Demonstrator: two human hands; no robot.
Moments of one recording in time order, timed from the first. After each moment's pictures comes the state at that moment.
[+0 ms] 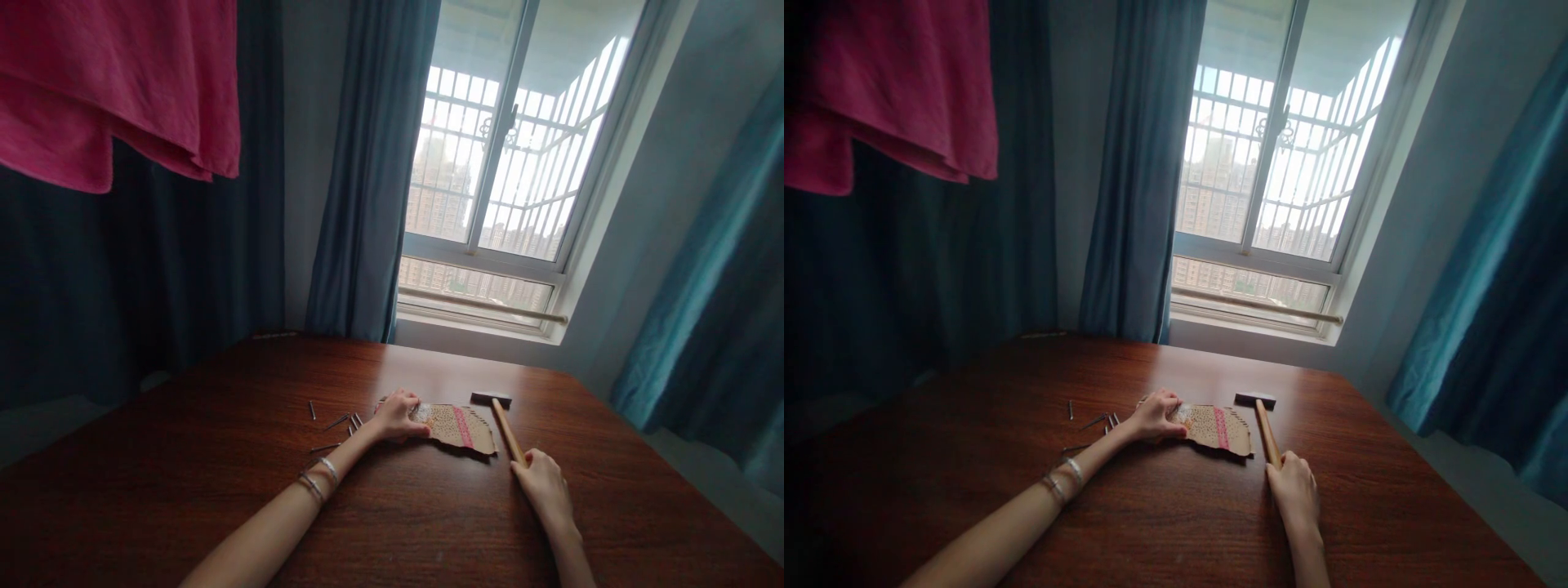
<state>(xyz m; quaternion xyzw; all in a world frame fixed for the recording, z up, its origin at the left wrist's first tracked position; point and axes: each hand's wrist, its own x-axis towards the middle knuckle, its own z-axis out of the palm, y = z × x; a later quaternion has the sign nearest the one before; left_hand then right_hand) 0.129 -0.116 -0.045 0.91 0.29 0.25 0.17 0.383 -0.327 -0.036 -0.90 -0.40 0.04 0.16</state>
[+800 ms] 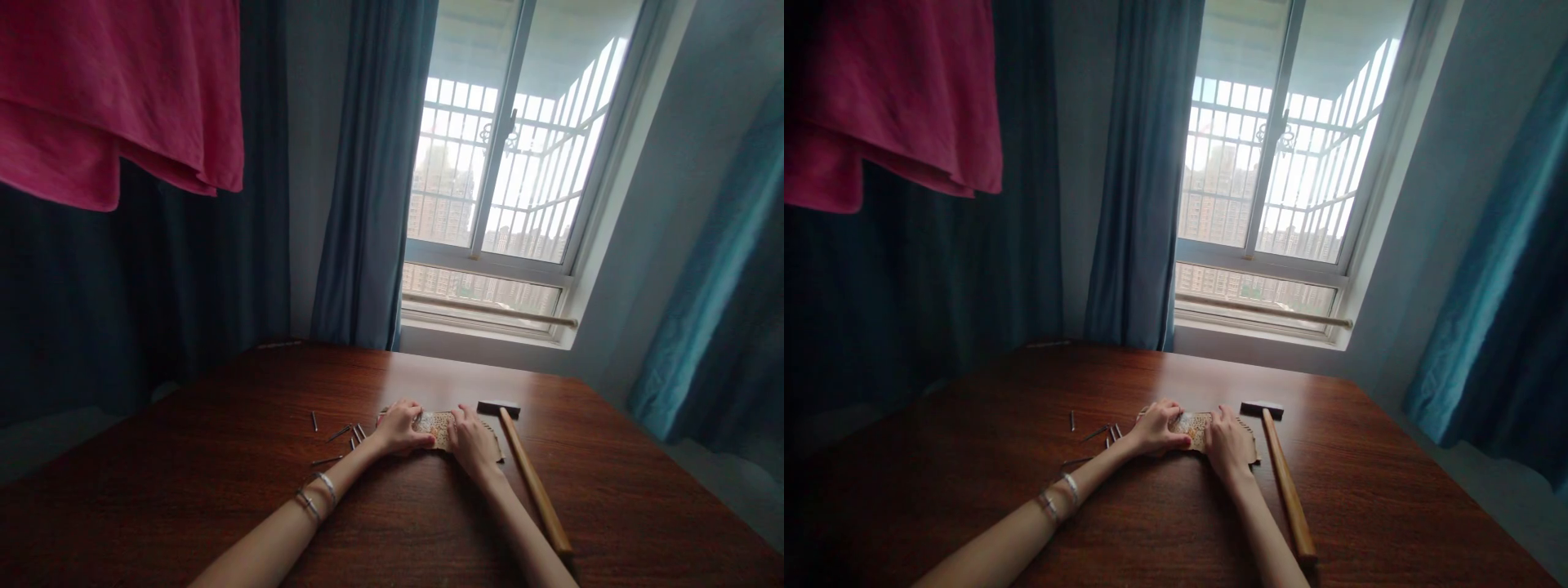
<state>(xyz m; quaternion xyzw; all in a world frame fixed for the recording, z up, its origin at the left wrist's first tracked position) 0.132 -0.121 -0.046 0.90 0.33 0.26 0.13 0.299 -0.225 -0.031 -0.74 -0.63 -0.11 0.21</state>
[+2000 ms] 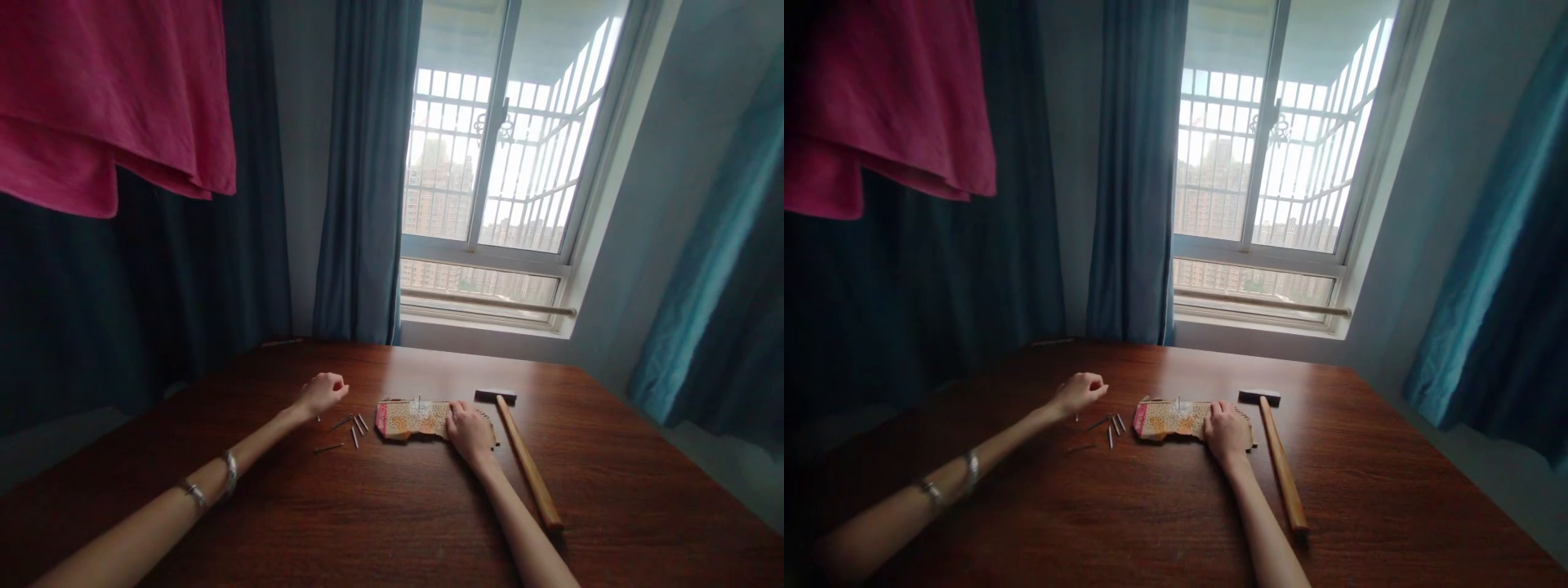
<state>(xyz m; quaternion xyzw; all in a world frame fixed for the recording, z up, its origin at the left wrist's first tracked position) -0.010 -0.073 0.000 0.81 0.55 0.19 0.07 0.309 -0.220 -0.052 -0.75 -0.61 -0.11 0.23</state>
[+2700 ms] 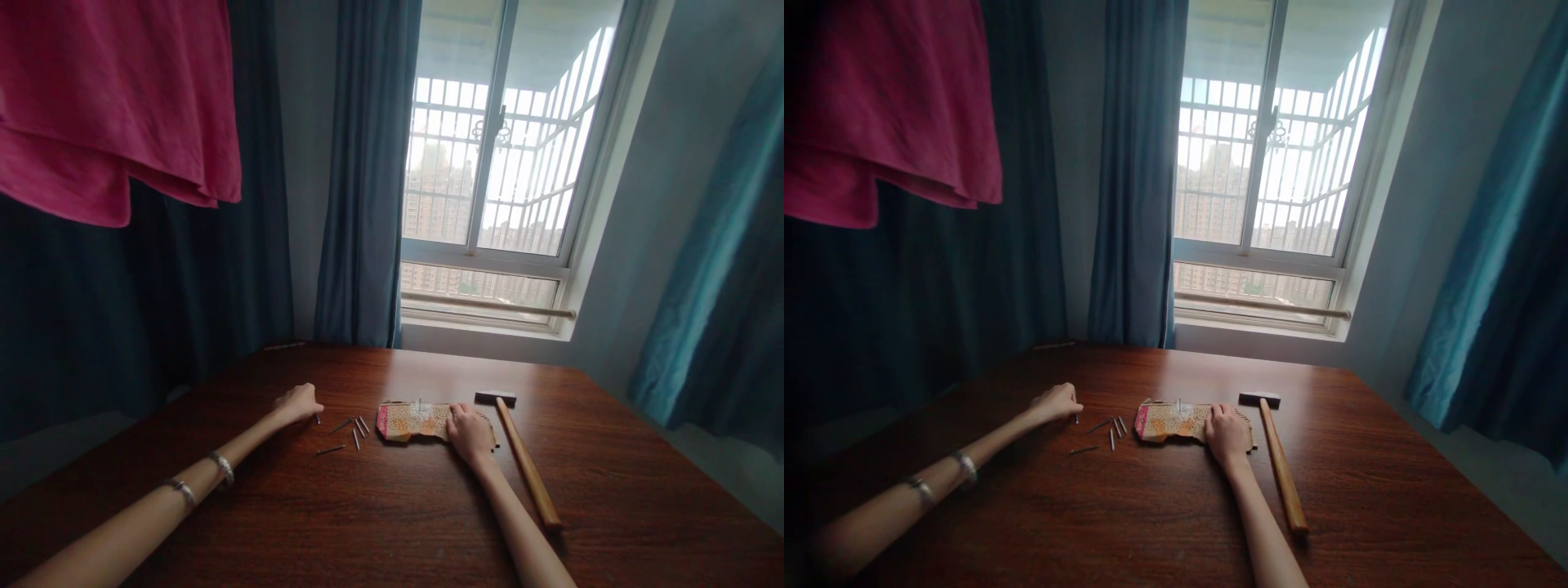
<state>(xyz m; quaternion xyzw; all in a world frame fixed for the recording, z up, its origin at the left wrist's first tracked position) -0.047 -0.073 0.008 0.72 0.68 0.06 0.10 0.303 -0.229 -0.040 -0.76 -0.60 -0.10 0.22</state>
